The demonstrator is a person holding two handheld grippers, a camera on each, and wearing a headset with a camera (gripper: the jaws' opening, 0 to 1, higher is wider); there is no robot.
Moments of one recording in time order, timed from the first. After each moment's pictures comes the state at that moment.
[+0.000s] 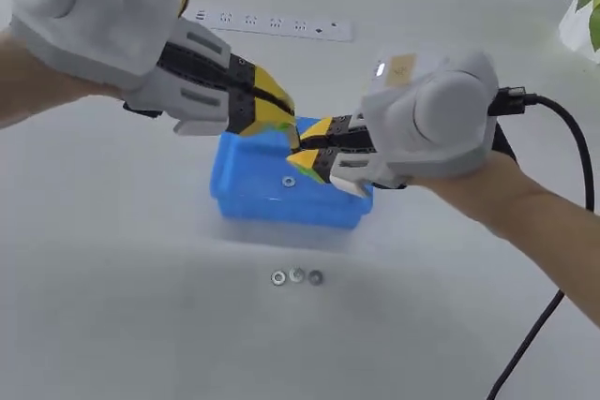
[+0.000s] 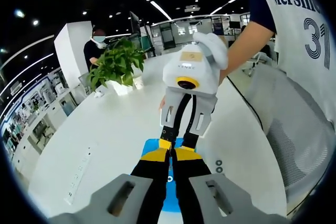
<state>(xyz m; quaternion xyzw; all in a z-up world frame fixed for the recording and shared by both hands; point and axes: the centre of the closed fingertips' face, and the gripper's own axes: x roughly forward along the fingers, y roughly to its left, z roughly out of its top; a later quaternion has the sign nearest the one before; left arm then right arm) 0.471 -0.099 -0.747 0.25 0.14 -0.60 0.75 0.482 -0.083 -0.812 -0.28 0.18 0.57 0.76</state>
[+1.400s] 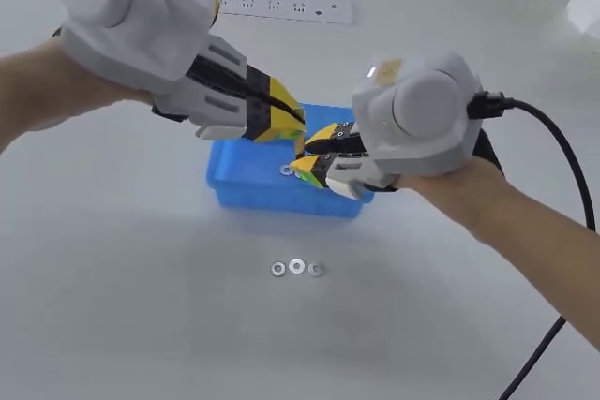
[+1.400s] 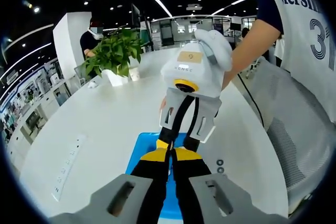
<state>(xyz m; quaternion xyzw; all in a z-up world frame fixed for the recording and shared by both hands) 0.464 -0.115 -0.766 0.23 0.17 -0.61 0.74 0.484 -0.092 -0.837 -0.24 0.24 0.53 0.78</state>
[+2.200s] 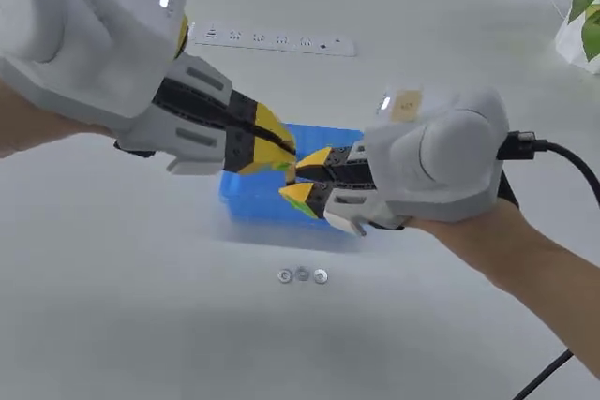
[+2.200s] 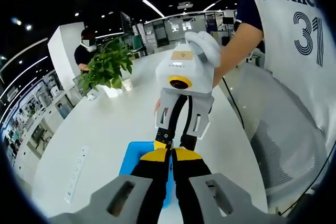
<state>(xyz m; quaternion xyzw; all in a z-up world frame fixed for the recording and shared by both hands) 0.400 -0.106 -0.721 0.27 0.14 -0.61 0.73 0.425 -0.080 -0.787 -0.22 0.17 0.57 0.77</state>
